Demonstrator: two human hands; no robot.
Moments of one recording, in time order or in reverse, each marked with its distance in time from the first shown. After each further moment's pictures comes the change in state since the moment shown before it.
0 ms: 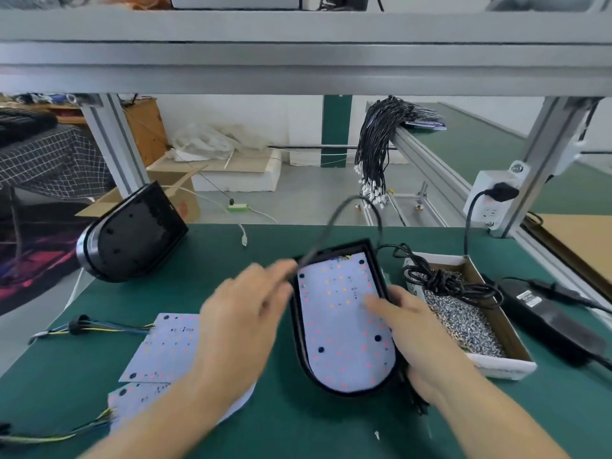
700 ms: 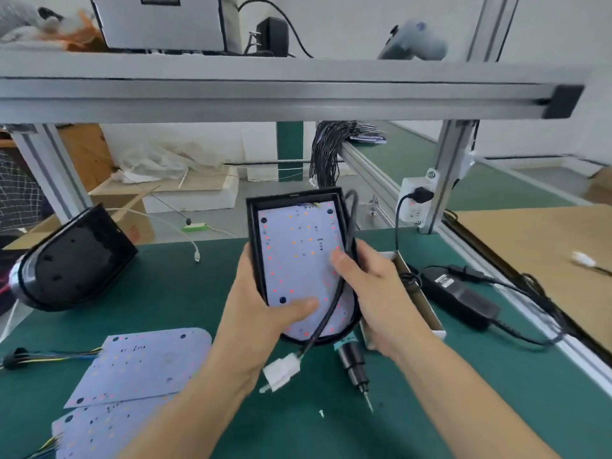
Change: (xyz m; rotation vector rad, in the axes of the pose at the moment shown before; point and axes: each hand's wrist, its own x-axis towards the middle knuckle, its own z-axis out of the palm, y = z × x) left_hand 0.007 0.056 0.033 -0.849 -0.232 -0.353; right_hand -0.018 -0.037 -0.022 0.149 0.017 -0.443
